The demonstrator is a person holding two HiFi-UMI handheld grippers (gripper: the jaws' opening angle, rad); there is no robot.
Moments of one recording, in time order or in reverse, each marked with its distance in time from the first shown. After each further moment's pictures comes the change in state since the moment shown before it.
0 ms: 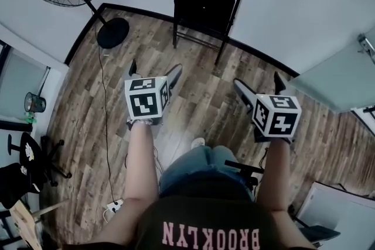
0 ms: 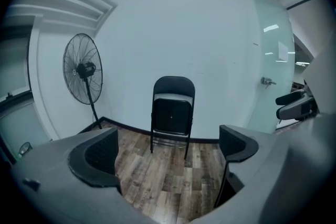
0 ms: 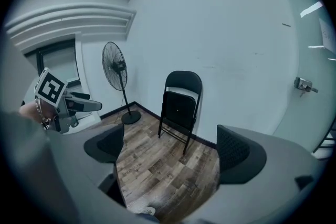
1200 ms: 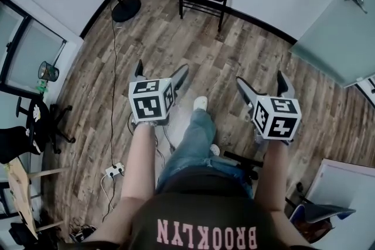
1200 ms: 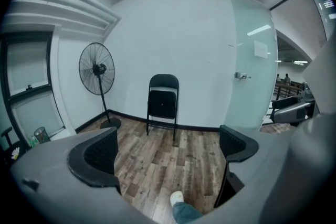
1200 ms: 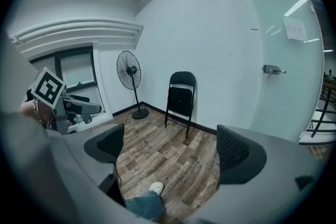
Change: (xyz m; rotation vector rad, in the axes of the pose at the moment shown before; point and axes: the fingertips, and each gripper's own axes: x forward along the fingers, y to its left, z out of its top) left arm -0.284 -0.167 -0.183 -0.002 -0.015 0.021; right arm -0.289 0.029 -0.219 0.024 -0.074 0.033
